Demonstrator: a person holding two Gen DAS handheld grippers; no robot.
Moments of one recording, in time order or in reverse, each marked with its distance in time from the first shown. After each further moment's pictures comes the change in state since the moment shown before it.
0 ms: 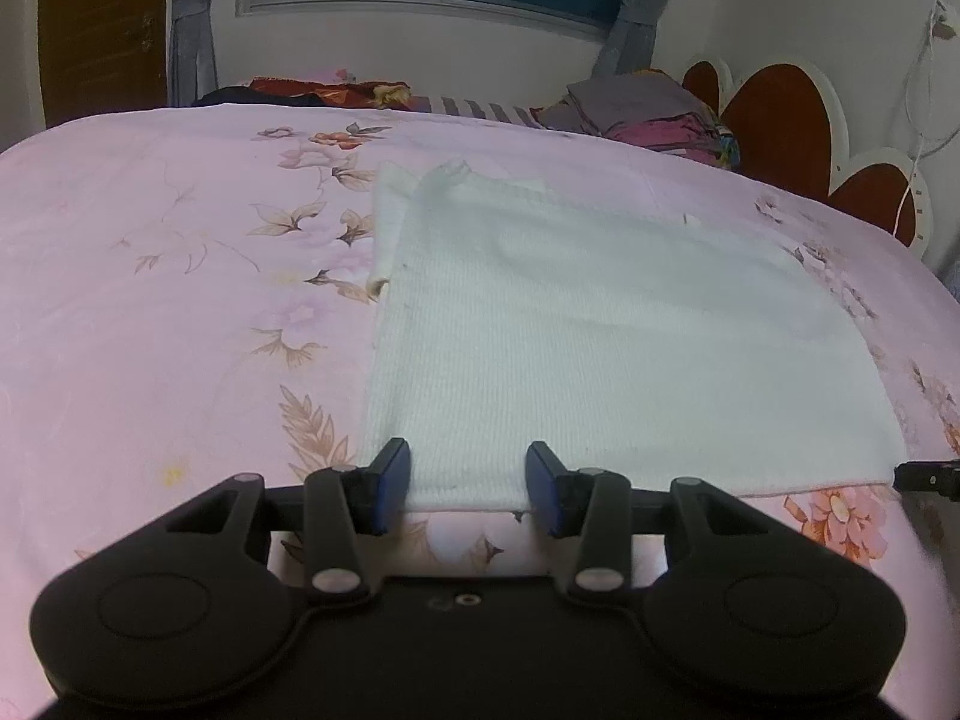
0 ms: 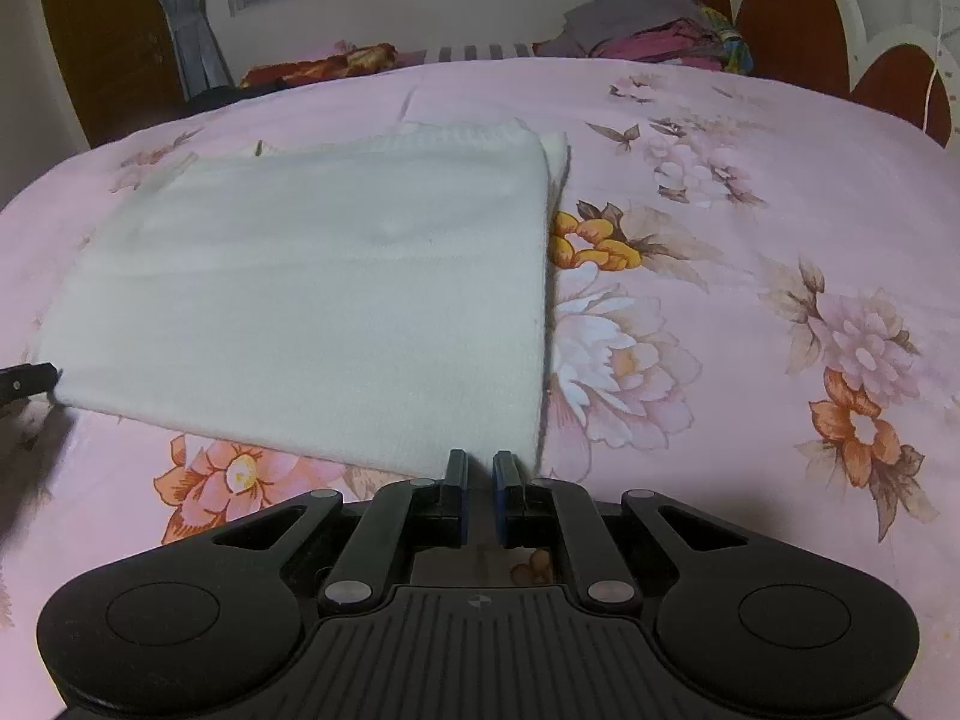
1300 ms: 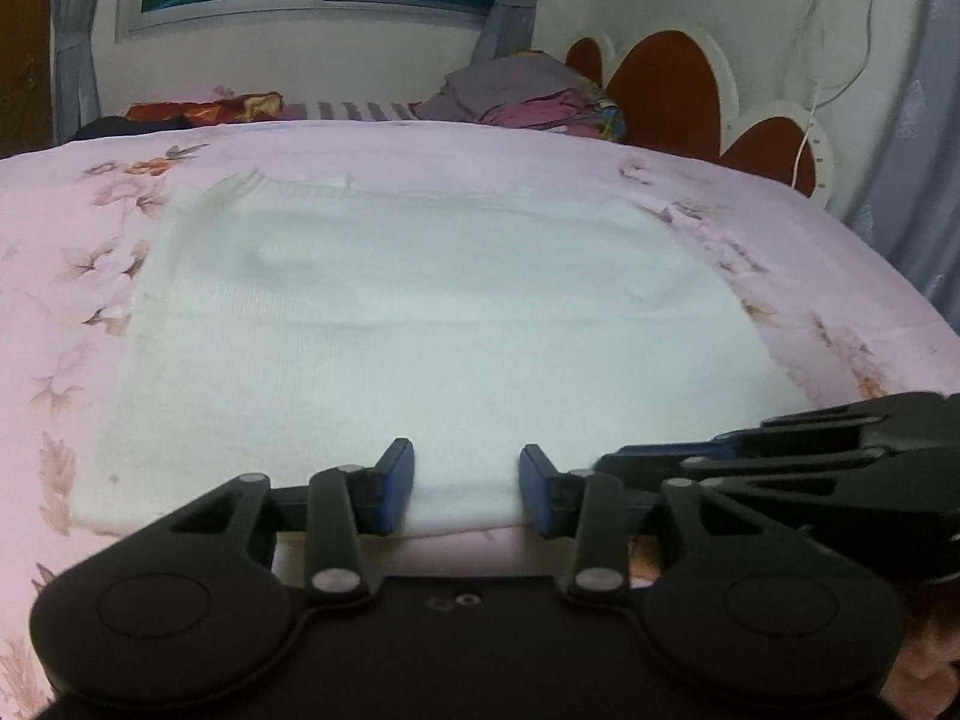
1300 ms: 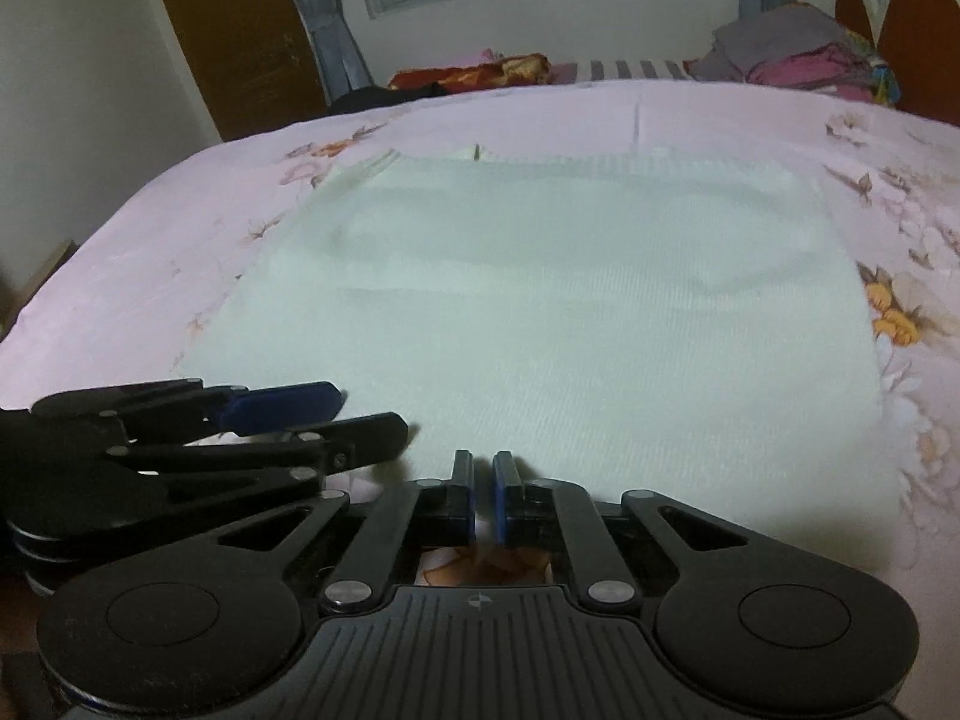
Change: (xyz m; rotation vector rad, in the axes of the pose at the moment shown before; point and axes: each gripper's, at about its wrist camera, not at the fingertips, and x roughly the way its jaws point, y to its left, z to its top) left arm 0.018 -0.080 -0.001 0.129 0.000 -0.167; right arm 0.020 0.099 0.018 -0.092 -0.020 0.266
